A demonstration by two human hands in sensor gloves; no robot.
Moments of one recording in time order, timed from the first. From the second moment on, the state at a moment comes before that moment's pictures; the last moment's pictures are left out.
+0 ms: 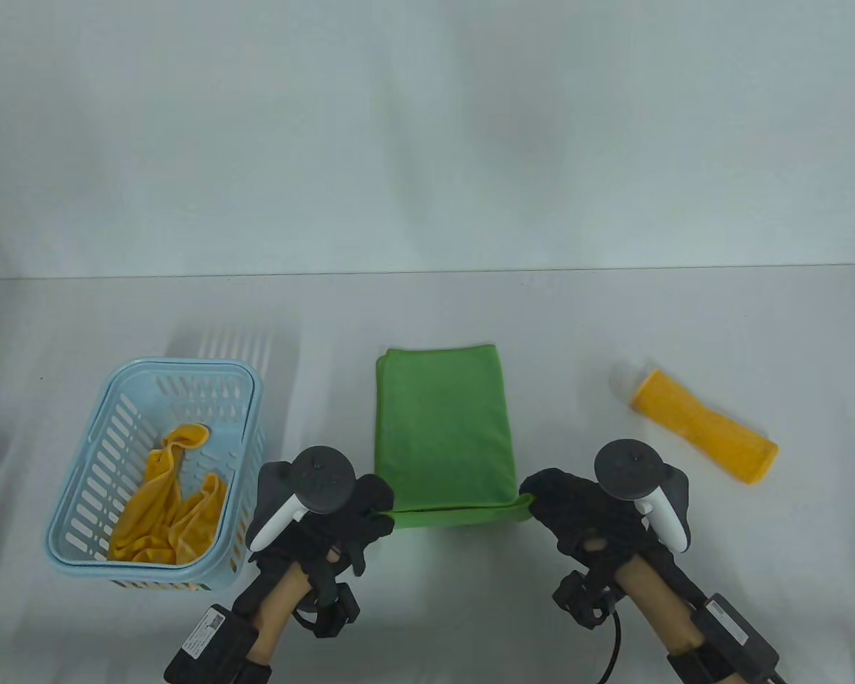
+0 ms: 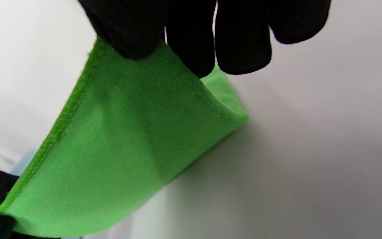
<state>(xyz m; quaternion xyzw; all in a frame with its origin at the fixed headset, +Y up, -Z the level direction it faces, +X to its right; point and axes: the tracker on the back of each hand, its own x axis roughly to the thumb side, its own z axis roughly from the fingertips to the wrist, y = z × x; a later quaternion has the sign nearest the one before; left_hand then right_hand) -0.157 -0.688 -0.310 -0.18 -0.11 0.25 0.94 0.187 -0.701 -0.314 0.01 0.17 0.90 0.41</state>
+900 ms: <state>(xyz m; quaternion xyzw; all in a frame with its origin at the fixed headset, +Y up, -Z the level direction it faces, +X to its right) -0.144 -0.744 -0.322 -0.30 -0.09 0.14 0.94 0.177 -0.761 -0.321 -0.05 0.33 0.89 0.30</state>
